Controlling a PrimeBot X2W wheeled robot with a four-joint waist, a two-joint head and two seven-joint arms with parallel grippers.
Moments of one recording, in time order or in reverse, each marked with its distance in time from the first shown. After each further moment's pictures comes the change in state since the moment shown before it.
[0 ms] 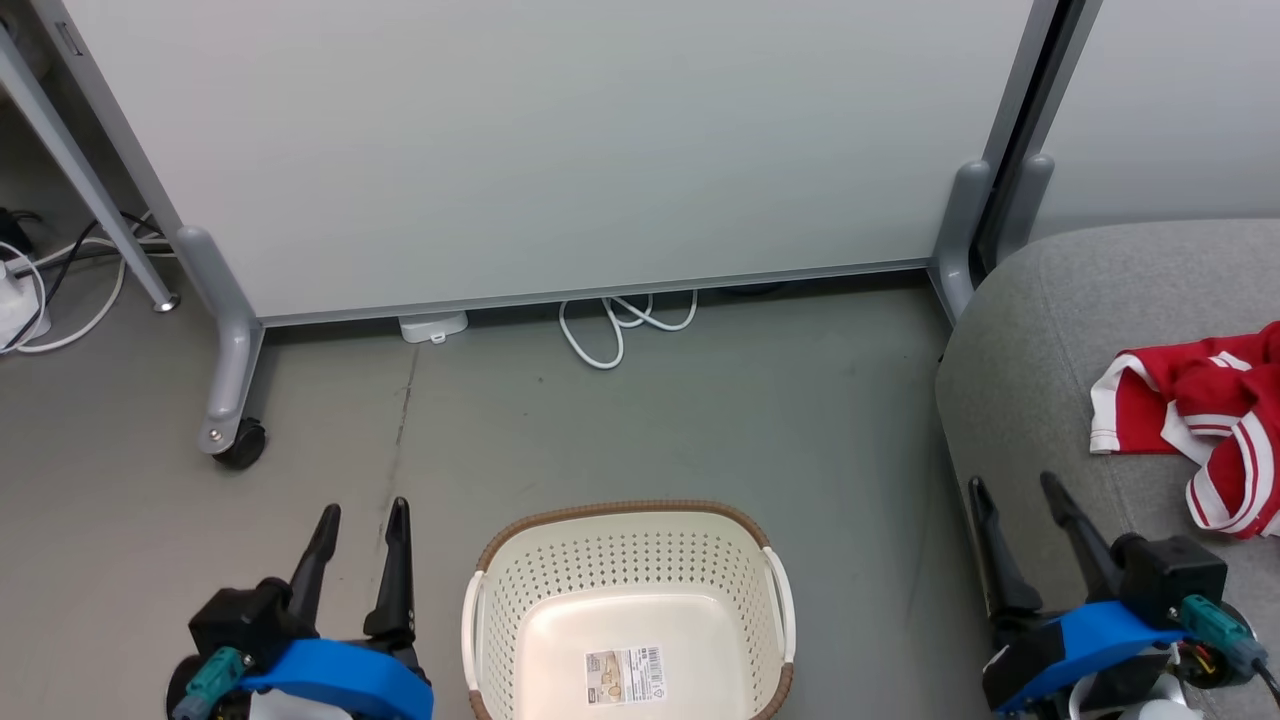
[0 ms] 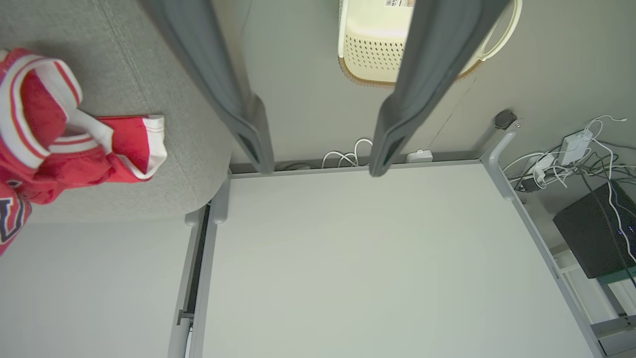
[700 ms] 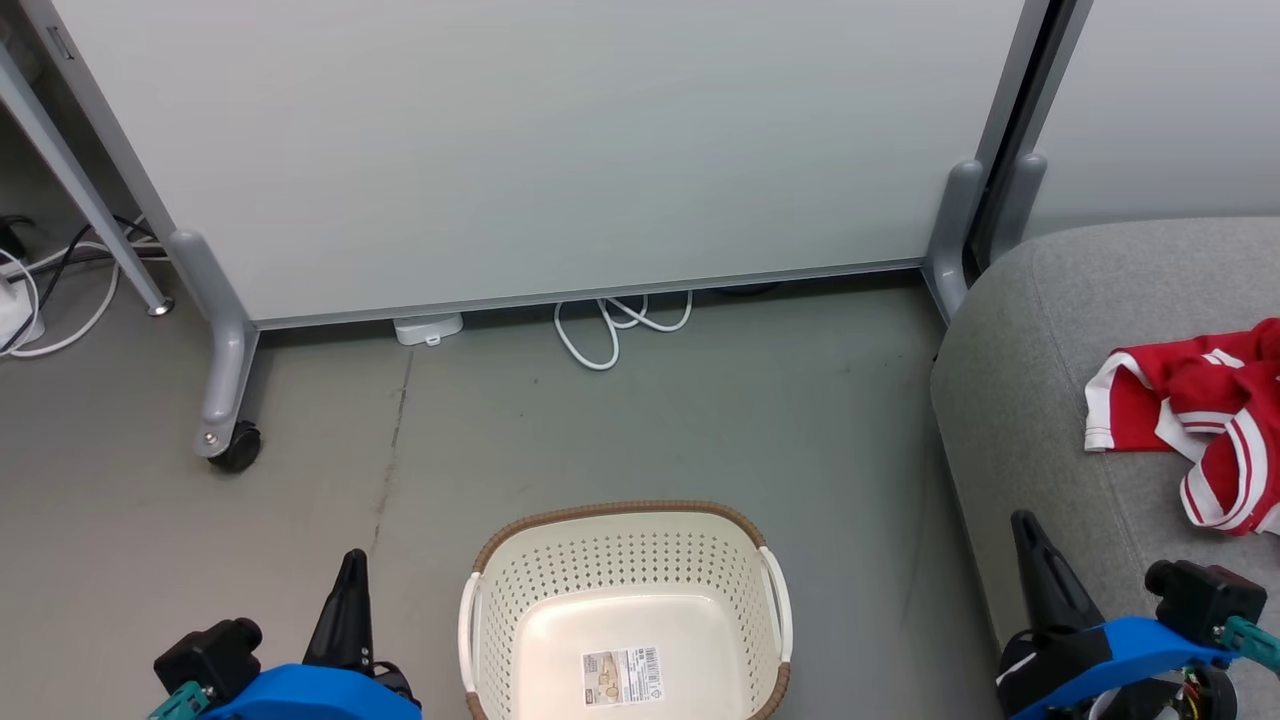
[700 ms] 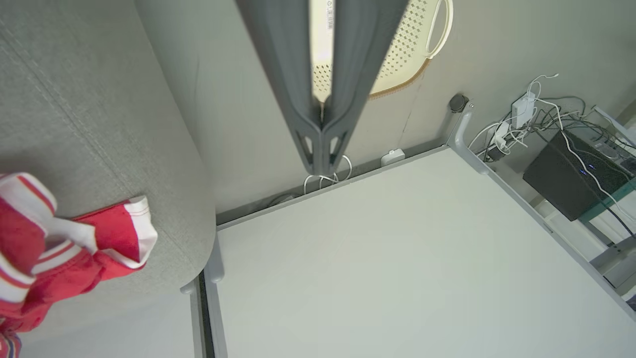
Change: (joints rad) left arm 0.052 -0.031 0.037 0.017 -0.221 0.000 0.075; right arm 0.020 0.004 -0.010 0.061 0.263 0.000 0.045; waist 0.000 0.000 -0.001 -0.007
